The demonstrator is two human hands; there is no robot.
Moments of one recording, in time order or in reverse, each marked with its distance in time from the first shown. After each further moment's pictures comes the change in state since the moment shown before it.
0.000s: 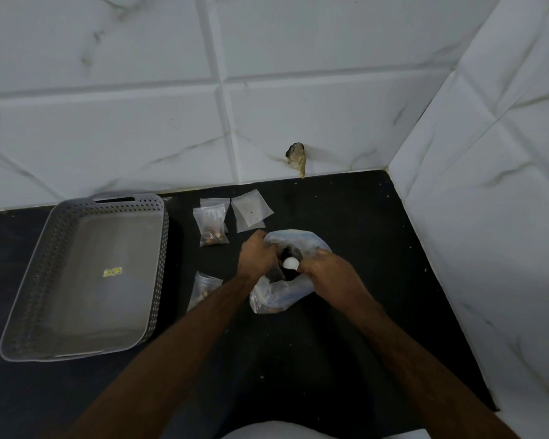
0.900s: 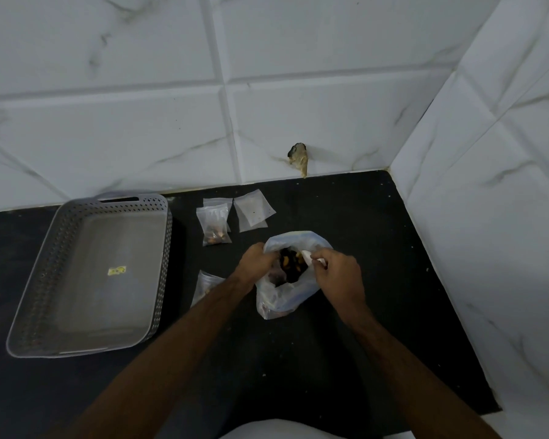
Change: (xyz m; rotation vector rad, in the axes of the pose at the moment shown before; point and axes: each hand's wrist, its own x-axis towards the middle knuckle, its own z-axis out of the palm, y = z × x) left_hand -0.002 -0.020 -0.003 -0.203 -0.185 -0.124; right_hand -0.017 0.006 0.027 0.438 0.389 0.226
